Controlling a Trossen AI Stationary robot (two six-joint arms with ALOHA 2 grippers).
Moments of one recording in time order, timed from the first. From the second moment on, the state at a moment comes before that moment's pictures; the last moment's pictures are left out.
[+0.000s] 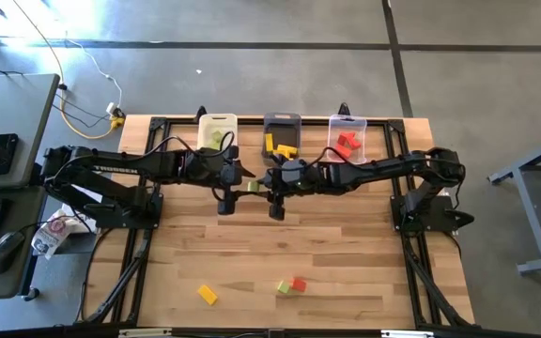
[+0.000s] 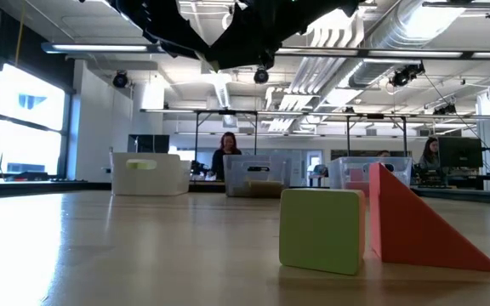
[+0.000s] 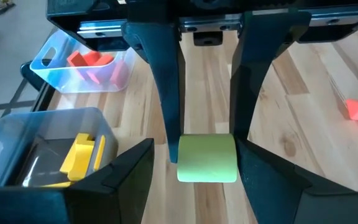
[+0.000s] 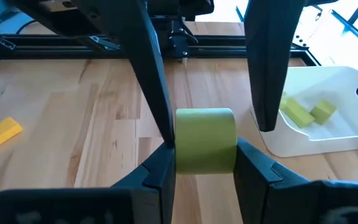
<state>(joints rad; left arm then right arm) 0.16 1.23 0.92 -0.28 -0.04 0.19 0.01 1.71 1.26 -0.03 0.10 0.00</state>
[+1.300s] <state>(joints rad) 0.17 1.23 0.91 -0.33 -0.05 0.23 0.01 1.70 1.26 -0.04 0.16 0.03</state>
